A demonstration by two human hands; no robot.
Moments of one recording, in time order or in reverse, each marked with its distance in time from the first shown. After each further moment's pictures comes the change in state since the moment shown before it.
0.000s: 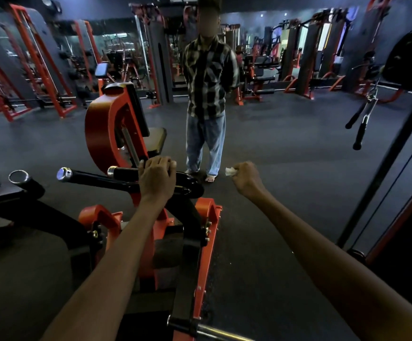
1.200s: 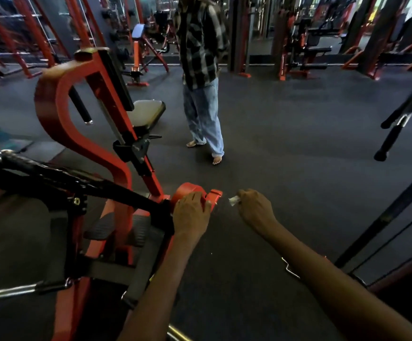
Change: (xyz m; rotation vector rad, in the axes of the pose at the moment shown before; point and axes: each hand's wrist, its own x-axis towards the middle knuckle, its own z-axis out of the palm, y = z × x) left_hand -0.058 0.260 0.227 0.036 -0.328 -0.295; right_hand 0.079 0.273 -0.070 -0.252 -0.335 -0.226
